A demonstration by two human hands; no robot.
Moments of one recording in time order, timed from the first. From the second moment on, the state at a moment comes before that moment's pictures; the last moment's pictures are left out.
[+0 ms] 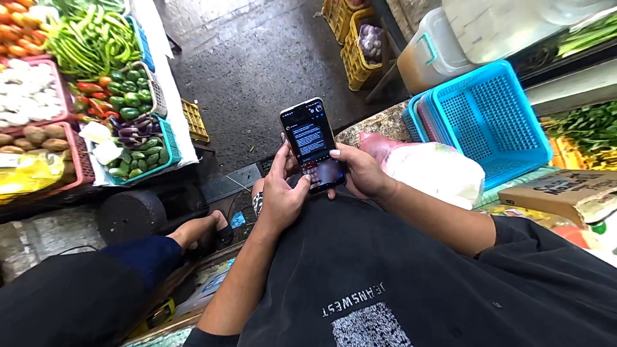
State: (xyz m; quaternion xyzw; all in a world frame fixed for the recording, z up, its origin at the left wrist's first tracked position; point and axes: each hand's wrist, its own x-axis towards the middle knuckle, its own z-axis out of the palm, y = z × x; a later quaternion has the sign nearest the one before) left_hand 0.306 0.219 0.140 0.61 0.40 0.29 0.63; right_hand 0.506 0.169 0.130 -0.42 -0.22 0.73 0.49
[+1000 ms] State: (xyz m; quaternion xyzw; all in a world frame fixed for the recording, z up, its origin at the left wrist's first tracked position) left_hand 0.307 0.221 0.135 0.65 0.44 0.27 0.56; right_hand 0.503 0.171 0.132 -0.43 -0.24 0.74 0.47
